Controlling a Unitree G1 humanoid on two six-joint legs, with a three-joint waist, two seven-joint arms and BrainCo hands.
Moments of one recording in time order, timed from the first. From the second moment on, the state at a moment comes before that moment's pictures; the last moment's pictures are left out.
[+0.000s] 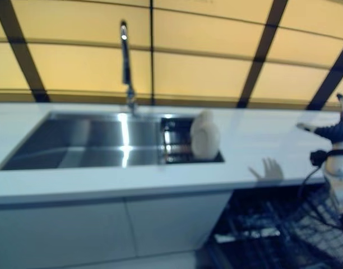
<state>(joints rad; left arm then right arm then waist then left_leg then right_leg) 0.03 0.34 -0.17 1.20 -0.13 -0.11 0.09 -0.47 -1.03 -0.03 0.38 0.27 0.05 -0.35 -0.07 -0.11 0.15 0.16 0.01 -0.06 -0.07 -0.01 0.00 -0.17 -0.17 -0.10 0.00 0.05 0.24</state>
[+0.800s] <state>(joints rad) 0.09 0.33 -0.08 1.17 -0.09 -0.14 0.09 -0.50 -0.95 -0.04 0.23 0.32 0.14 -0.34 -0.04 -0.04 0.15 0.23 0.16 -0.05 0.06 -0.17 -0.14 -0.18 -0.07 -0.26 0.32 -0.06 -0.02</state>
